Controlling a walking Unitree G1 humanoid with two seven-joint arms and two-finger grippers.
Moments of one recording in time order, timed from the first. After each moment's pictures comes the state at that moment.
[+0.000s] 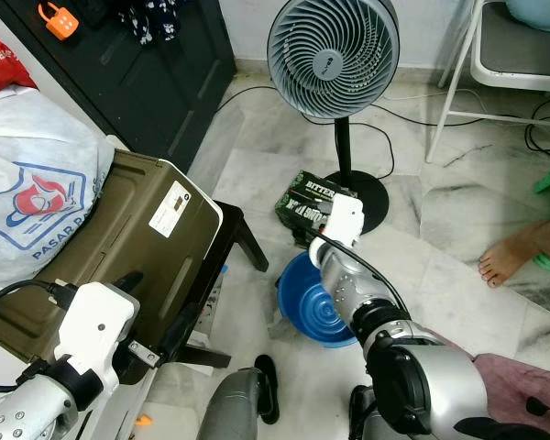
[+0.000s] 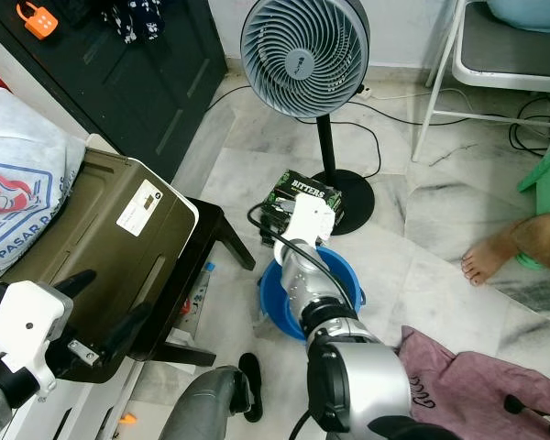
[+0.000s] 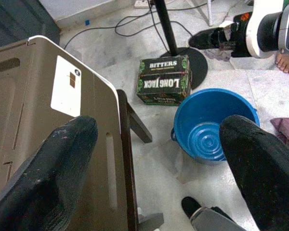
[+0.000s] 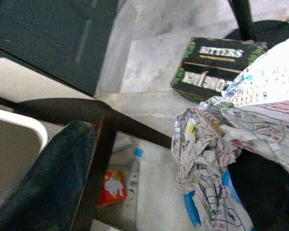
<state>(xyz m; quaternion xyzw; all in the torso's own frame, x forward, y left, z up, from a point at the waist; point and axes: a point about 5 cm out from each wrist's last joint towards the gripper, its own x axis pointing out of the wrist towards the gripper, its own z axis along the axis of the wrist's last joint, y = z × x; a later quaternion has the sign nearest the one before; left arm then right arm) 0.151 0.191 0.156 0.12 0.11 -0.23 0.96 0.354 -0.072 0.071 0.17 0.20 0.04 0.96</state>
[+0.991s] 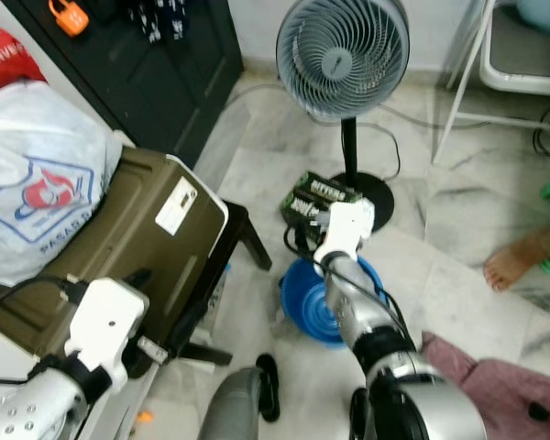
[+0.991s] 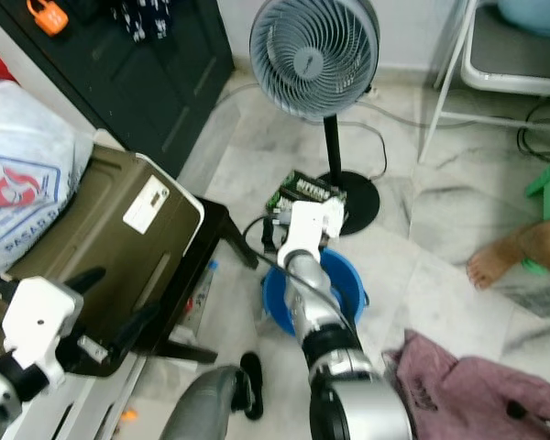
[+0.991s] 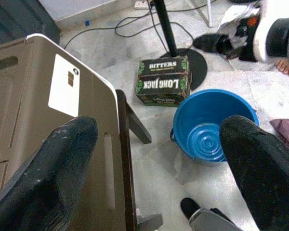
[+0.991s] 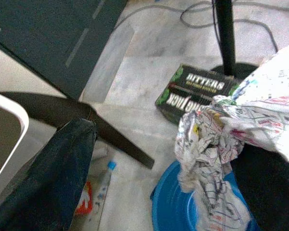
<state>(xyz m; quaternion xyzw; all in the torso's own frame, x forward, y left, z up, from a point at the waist) 0.156 0.185 0.153 0.12 0.11 -0.24 0.96 0.335 -0.081 0.067 0.08 0.13 0.03 0.99</state>
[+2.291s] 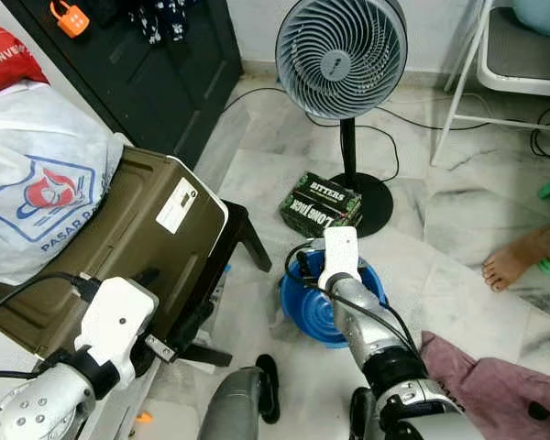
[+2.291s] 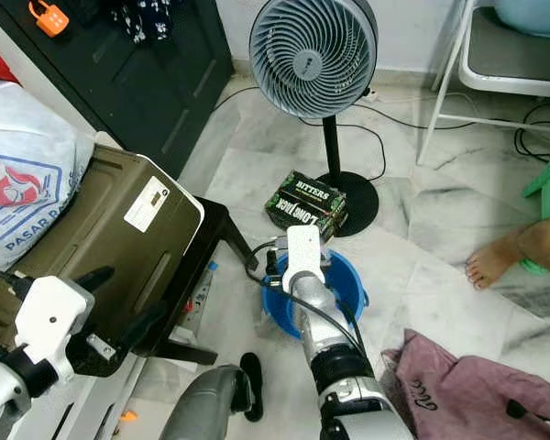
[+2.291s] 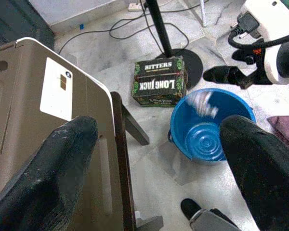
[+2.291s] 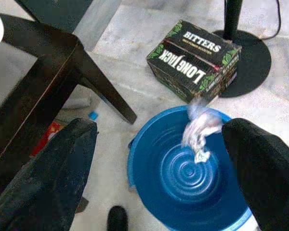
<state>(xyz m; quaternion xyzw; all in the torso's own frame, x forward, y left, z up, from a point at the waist) 0.162 0.181 0.151 0.13 0.10 -0.25 0.95 0.313 -0.085 0.042 -0.01 0.23 0.06 0.97</state>
